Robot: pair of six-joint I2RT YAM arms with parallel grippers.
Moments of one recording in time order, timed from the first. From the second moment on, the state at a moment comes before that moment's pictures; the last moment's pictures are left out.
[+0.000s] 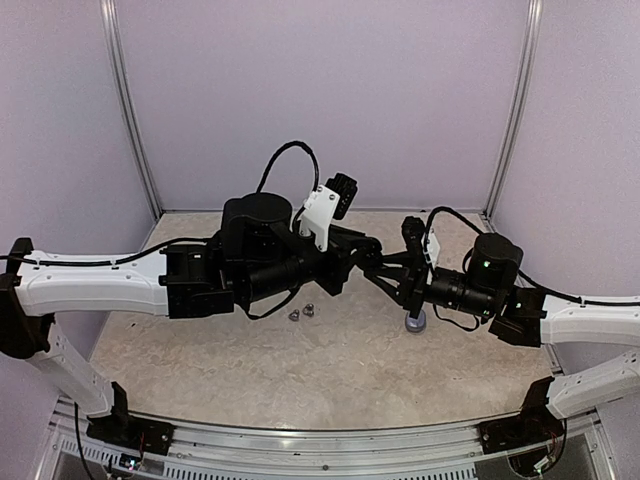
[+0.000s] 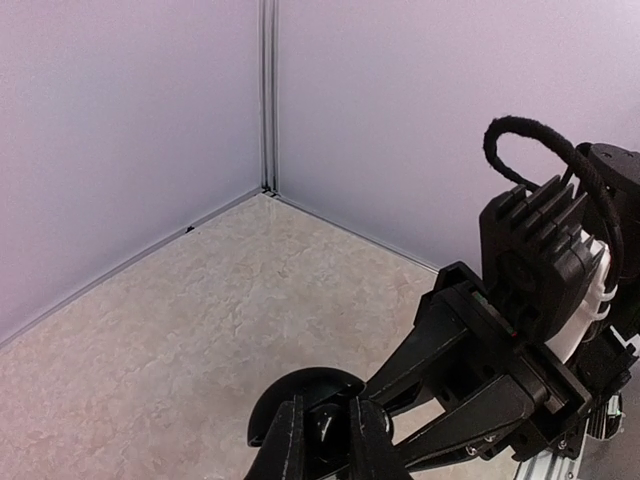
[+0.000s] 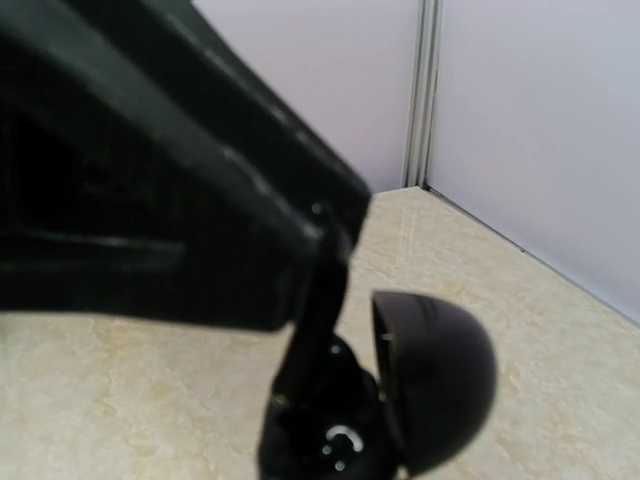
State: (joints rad) left arm -1.22 1.55 1.28 0.10 -0.30 -0.10; right arm 0.90 1.11 0.61 0.47 -0.22 -0.05
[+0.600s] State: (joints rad) left arm -1.23 1.56 1.28 0.10 -0.32 -0.08; right arm 0.91 1.10 0.61 0.46 -0.22 -0.05
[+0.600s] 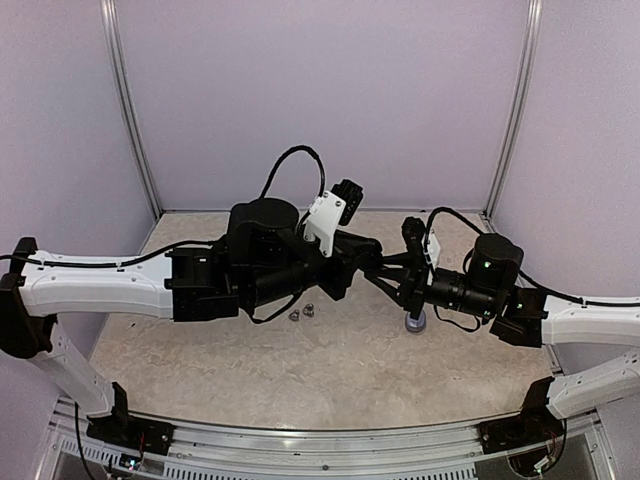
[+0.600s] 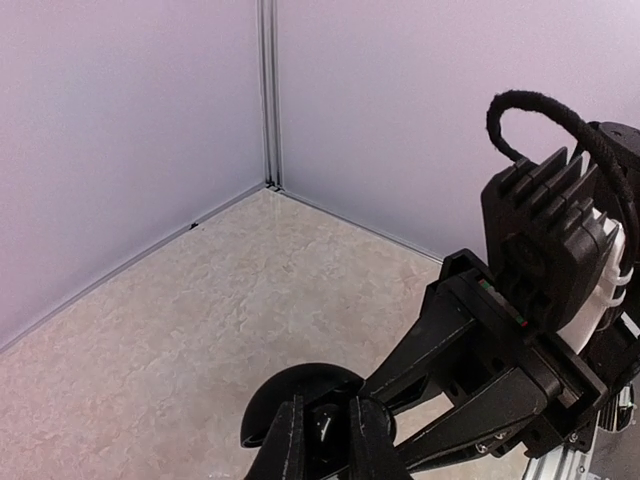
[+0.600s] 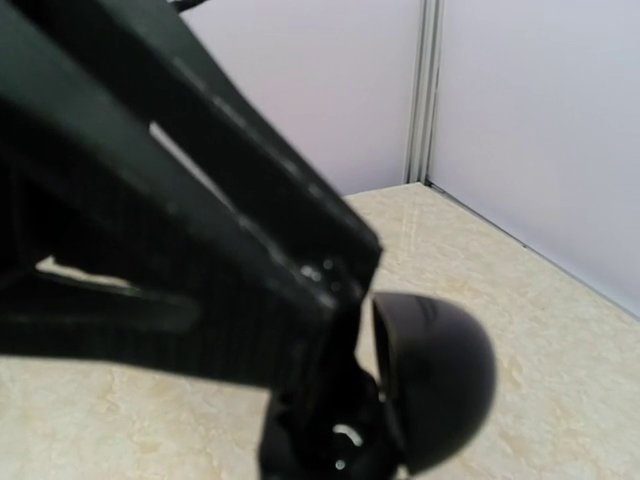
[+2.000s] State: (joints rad) left arm -1.27 1.62 1.32 0.09 -0.45 -0.03; right arm 0.91 1.08 0.61 0.42 -0.18 -0.01
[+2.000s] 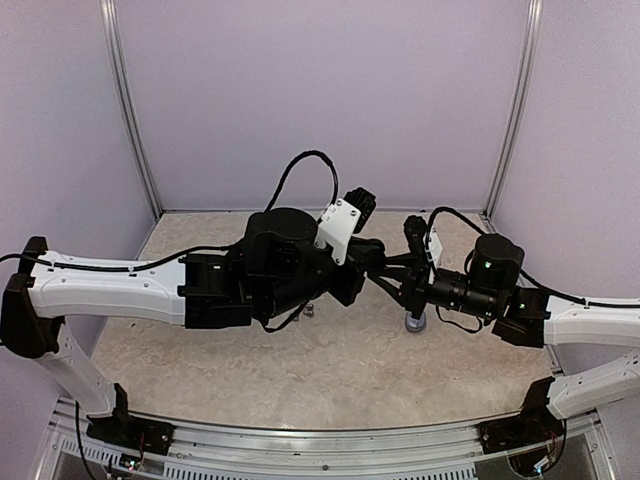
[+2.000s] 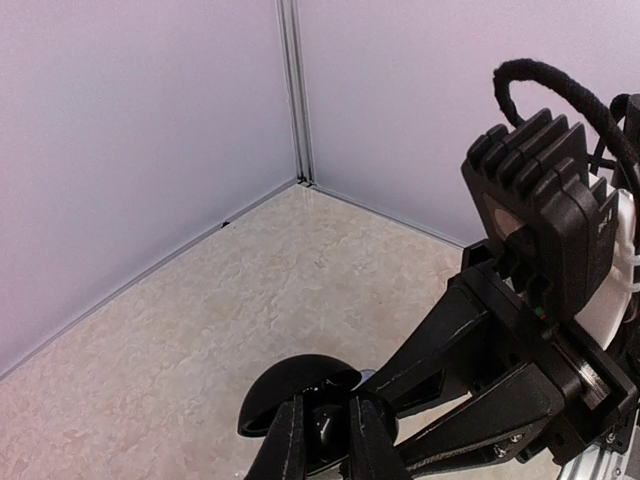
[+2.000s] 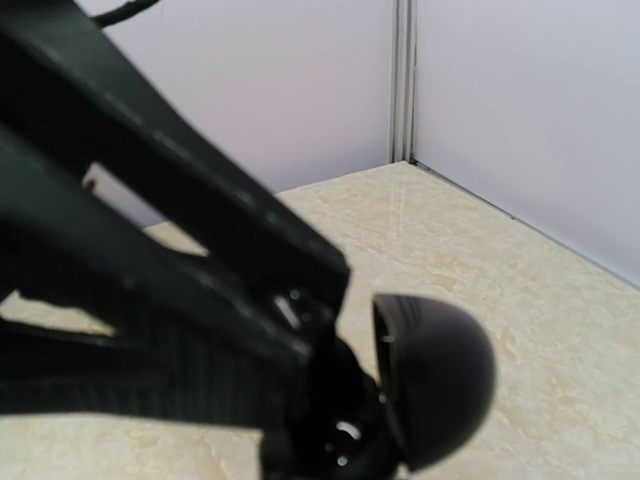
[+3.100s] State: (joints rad) left arm -1.28 1.62 1.38 0.02 -0.46 -0.04; right arm 0.91 1.08 0.61 0.47 -0.18 -0.01
